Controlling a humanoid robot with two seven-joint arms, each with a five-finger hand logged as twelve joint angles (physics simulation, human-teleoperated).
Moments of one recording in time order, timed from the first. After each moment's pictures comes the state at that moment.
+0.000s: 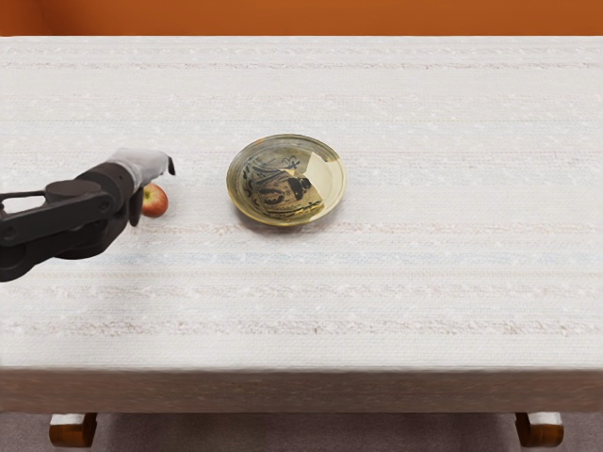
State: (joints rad) left arm -1.16 0.48 0.02 -1.19 1.39 -0.05 0.61; right arm 0.01 0.00 -0.13 0.24 0.06 0.11 -0.05
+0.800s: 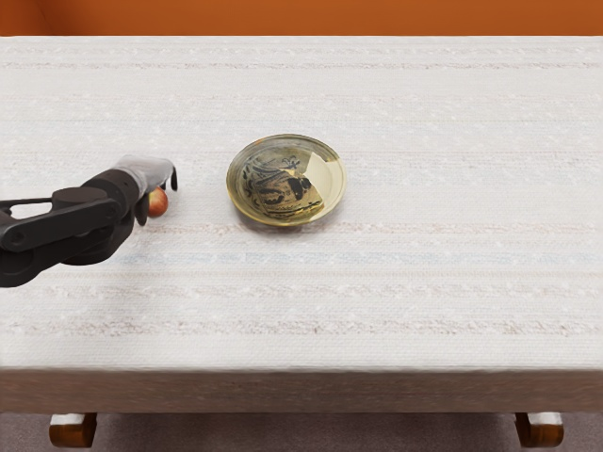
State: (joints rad) left arm -1.14 0.46 0.02 -1.18 1.39 -0.04 0.61; right arm 0.01 0.00 -0.13 0.24 0.06 0.11 -0.05
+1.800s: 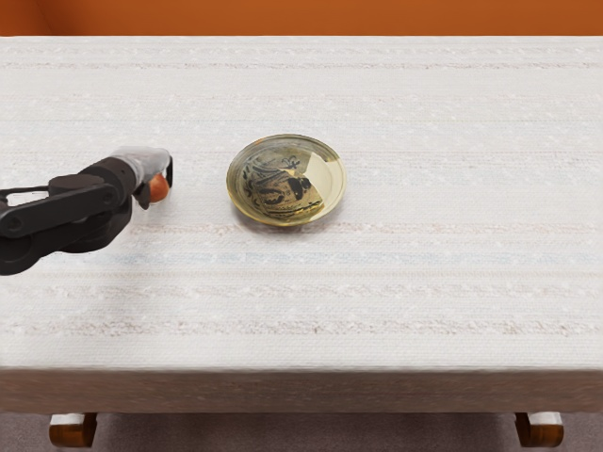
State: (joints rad) left arm -1.17 0.46 0.01 -1.16 1.35 -0.05 0.61; right arm 0.01 0.00 -0.13 0.24 0.06 0.11 -0.05
